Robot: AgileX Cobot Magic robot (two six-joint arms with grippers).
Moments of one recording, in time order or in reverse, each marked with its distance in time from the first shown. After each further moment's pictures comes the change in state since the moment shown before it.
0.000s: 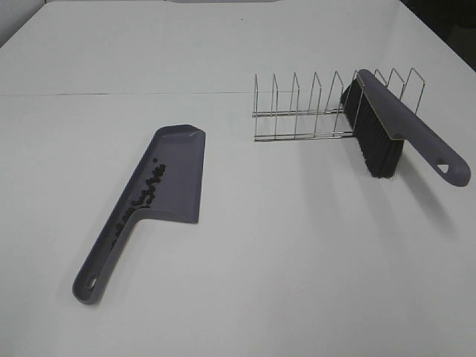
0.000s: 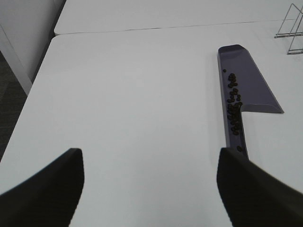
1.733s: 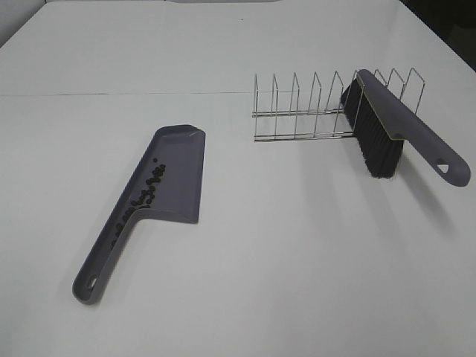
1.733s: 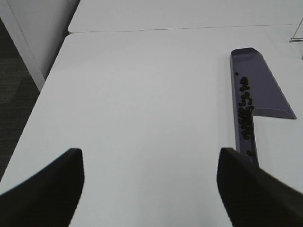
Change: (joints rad) left arm 0.054 -0.002 0.000 0.000 -0.001 0.002; right arm 0.000 0.000 0.017 -0.047 -0.027 0.036
